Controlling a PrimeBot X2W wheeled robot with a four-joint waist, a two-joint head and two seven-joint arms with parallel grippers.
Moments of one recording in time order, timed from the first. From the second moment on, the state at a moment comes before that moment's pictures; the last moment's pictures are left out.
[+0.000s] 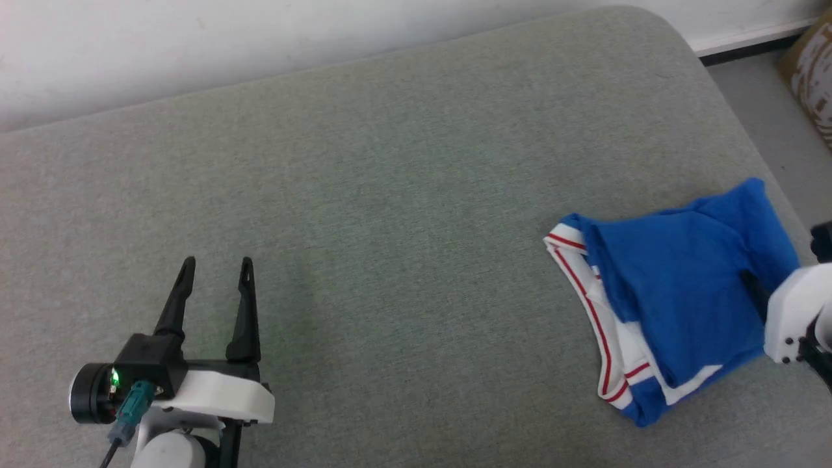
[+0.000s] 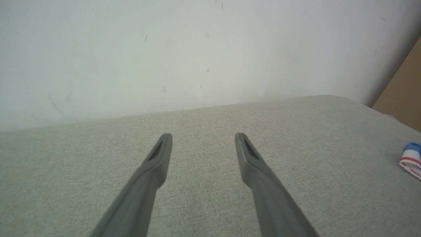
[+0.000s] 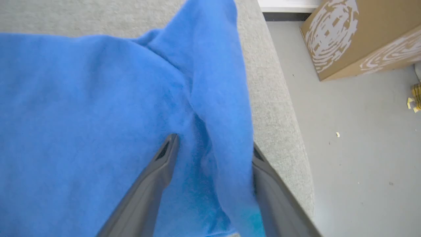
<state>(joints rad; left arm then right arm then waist) -0.06 0.32 -0.22 -0.01 -0.31 0.20 -0.25 -0.49 -0.52 0.27 0.73 0.47 0.13 0.19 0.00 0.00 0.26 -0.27</state>
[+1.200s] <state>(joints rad) 0.08 0.29 -0.17 0.06 -0.35 0.18 -0.26 -0.08 -0.08 0.07 0.14 0.21 0.13 -0.16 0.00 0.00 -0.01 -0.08</state>
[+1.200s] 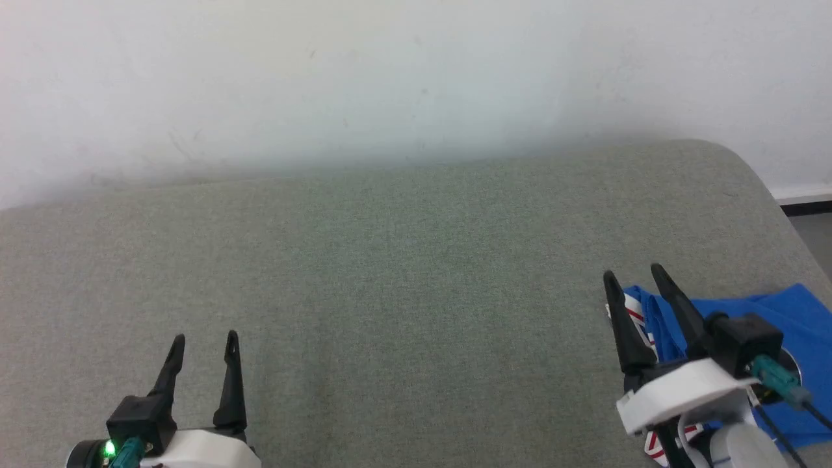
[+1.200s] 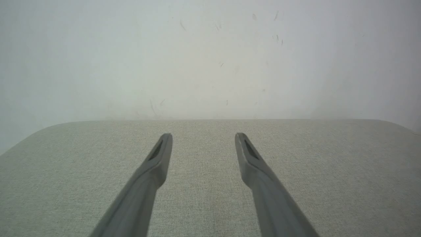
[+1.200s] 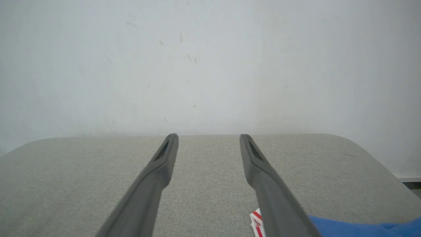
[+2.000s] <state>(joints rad) 0.19 0.29 -0.17 0.06 -0.34 0.16 -0.26 0.16 -0.05 0.06 -0.03 0.16 0.13 -0.09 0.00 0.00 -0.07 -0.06</state>
